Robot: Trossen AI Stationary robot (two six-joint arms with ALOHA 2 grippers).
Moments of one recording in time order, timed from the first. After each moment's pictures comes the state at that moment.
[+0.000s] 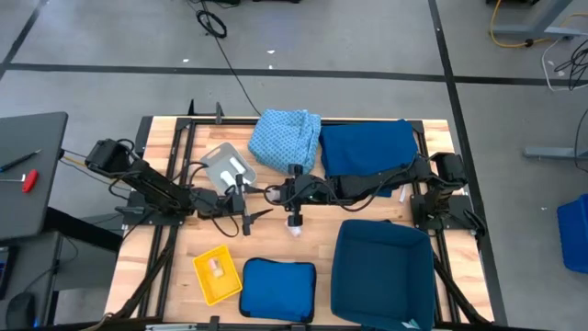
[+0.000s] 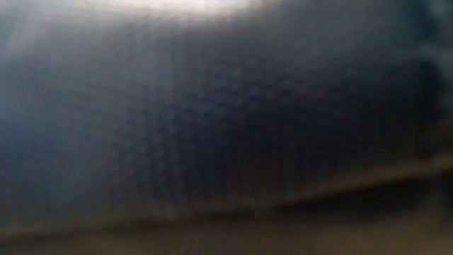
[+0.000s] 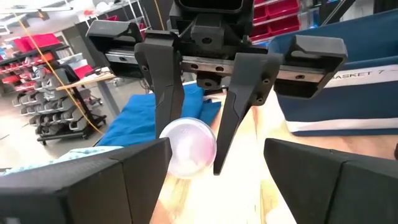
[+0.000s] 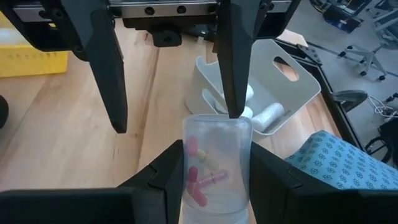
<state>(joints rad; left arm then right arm) -0.25 1.39 0.28 1.06 -0.54 0.26 0.09 1.84 1.27 0.04 0.20 -0.25</state>
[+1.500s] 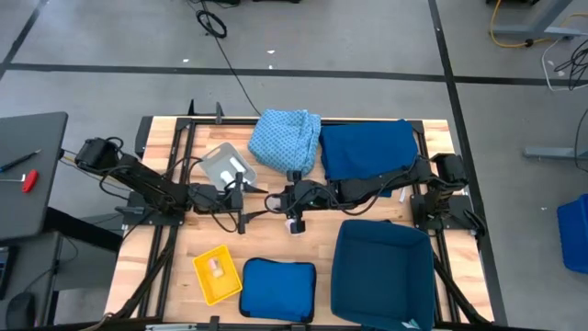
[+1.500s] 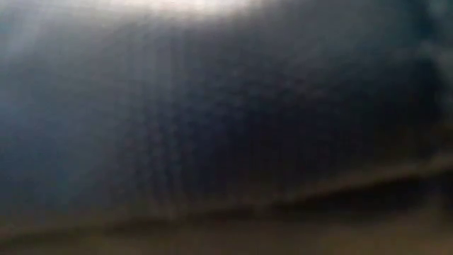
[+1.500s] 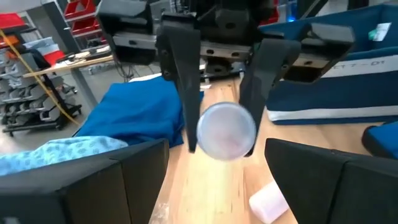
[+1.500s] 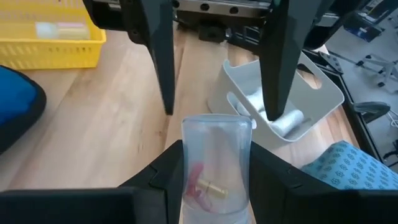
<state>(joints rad) -0.25 1.24 0.28 0.85 -0.41 0.20 0.10 1.84 1.27 0.00 0.19 -0.28</state>
